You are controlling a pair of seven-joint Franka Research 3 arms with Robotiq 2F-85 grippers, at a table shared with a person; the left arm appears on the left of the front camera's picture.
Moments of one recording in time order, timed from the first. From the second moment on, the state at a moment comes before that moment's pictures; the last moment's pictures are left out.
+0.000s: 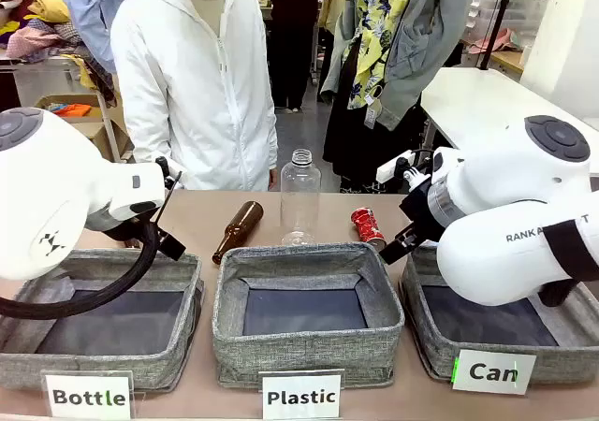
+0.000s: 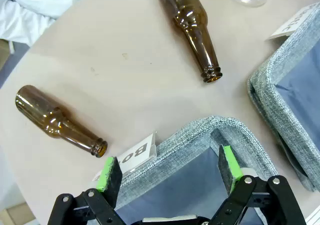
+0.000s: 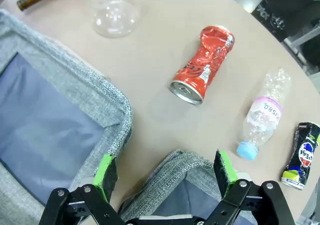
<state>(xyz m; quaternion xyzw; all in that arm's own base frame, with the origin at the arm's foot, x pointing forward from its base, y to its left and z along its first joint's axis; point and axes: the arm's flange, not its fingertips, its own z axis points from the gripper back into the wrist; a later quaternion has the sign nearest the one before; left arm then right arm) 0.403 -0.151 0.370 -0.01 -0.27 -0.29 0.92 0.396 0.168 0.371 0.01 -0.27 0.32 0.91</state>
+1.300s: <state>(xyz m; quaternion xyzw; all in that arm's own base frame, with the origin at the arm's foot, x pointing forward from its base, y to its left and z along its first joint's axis) 0.403 -0.151 0.370 -0.01 -0.27 -0.29 0.92 0.396 0.168 0.371 0.01 -0.27 0.32 0.91</state>
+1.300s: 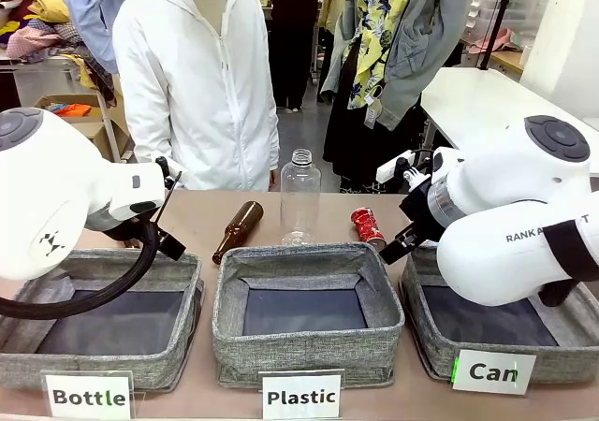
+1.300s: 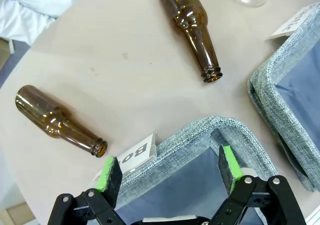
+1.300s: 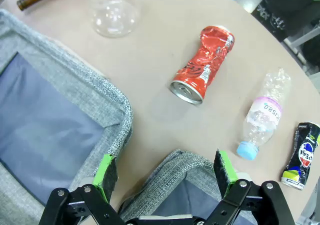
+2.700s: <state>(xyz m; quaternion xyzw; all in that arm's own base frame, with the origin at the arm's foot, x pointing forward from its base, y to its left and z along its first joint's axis) 0.325 -0.086 0.500 -0.40 -0.17 -0.29 0.86 0.343 0.047 0.483 0.44 -0.13 0.16 0.87</state>
